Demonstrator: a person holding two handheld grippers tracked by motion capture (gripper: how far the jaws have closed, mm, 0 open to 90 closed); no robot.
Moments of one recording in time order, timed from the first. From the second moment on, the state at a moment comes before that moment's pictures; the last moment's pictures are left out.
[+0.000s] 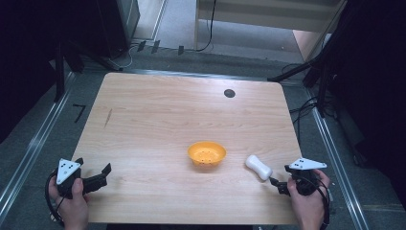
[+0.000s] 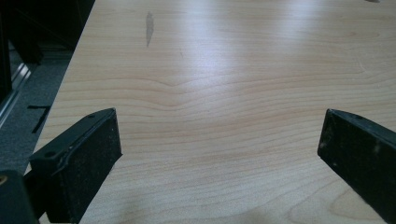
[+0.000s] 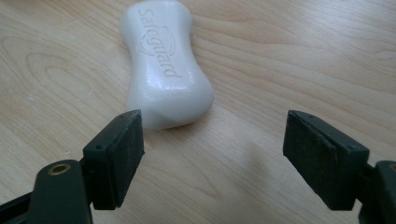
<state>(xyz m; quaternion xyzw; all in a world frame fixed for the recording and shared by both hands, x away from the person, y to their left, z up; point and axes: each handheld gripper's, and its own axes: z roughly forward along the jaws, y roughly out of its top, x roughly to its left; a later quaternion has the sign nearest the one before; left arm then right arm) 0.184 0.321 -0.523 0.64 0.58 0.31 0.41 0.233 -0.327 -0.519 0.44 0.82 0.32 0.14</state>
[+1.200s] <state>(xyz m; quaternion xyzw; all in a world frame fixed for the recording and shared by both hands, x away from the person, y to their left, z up) 0.184 0.322 -0.523 0.64 0.58 0.30 0.41 0.264 -0.288 -0.497 0.41 0.88 0.21 0.10</state>
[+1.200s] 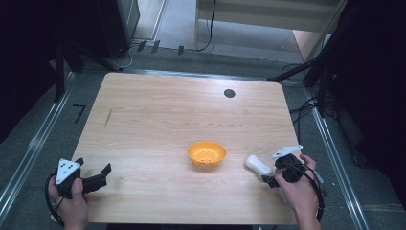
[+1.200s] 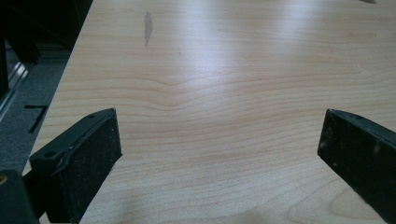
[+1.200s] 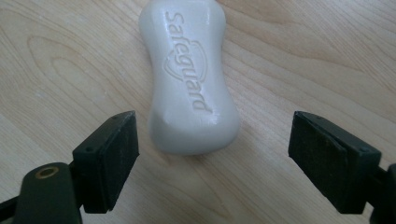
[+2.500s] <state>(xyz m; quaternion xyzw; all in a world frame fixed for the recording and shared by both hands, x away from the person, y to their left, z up) 0.186 0.323 -0.523 0.64 0.58 0.30 0.41 0.300 -0.253 -0.504 0.43 0.89 0.17 0.05</state>
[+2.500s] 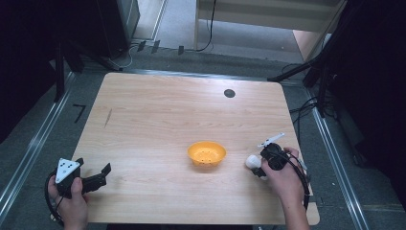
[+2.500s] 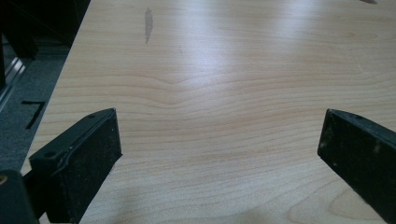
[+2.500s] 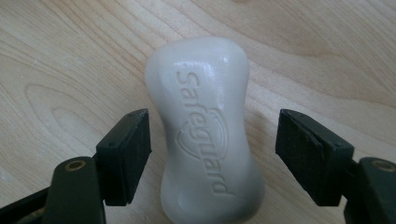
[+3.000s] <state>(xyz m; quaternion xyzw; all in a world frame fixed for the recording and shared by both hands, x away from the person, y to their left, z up) 0.186 0.323 -0.523 0.64 0.58 0.30 0.41 0.303 -0.250 -0.513 0.43 0.89 0.15 0.05</state>
